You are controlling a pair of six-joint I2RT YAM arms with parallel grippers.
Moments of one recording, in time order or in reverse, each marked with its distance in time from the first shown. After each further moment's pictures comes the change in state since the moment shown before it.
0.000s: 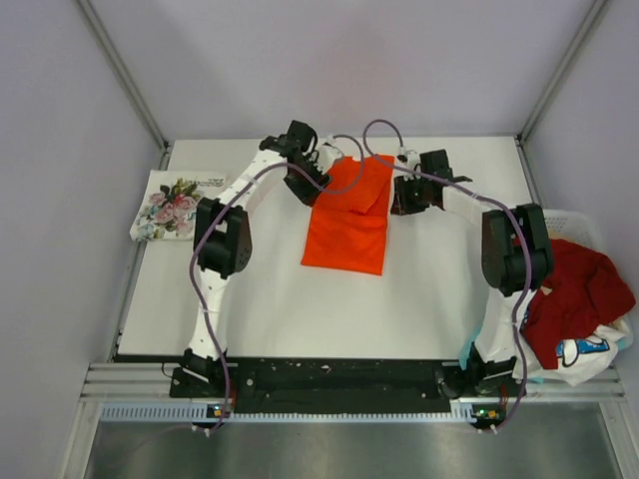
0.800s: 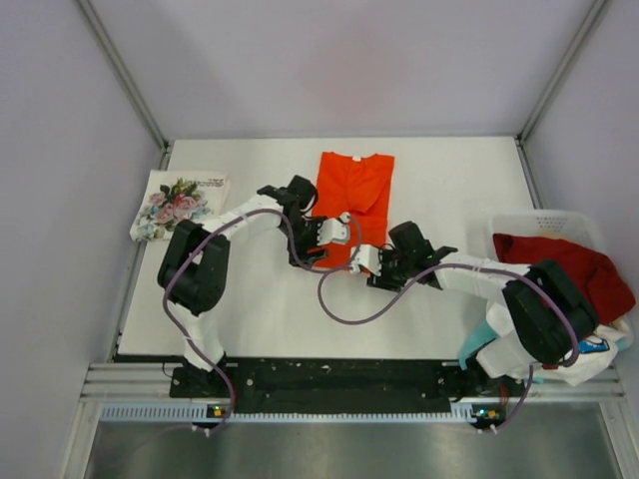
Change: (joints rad) left arm -0.117 -0.433 -0.721 0.117 0.230 0.499; right arm 0.364 -0.487 -0.643 0.125 0.010 -0.846
